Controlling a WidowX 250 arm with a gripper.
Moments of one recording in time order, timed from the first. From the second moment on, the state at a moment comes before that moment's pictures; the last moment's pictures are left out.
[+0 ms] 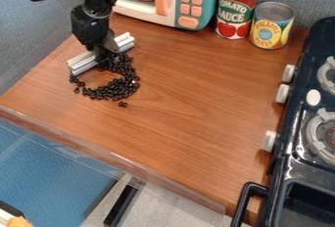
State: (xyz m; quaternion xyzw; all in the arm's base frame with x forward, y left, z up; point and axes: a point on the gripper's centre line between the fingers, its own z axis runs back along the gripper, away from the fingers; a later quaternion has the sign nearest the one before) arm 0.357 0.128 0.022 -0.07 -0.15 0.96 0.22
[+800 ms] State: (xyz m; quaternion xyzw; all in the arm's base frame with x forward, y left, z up) arm 0.350 0.071 0.022 -0.08 -0.14 0.95 0.29
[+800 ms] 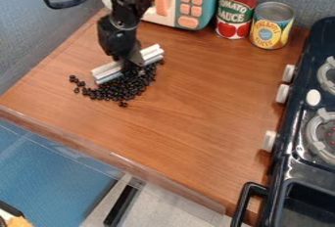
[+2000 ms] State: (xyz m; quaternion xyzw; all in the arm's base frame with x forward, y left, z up) arm 0.368 0.109 0.066 -0.12 -0.16 0.92 0.32
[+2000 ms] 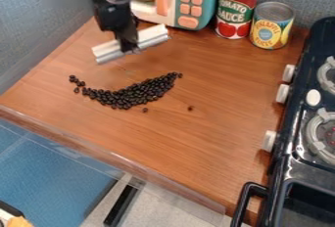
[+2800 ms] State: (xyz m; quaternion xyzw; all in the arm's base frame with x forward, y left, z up) arm 0.315 0.177 0.068 -0.10 -0.22 0.94 0.22
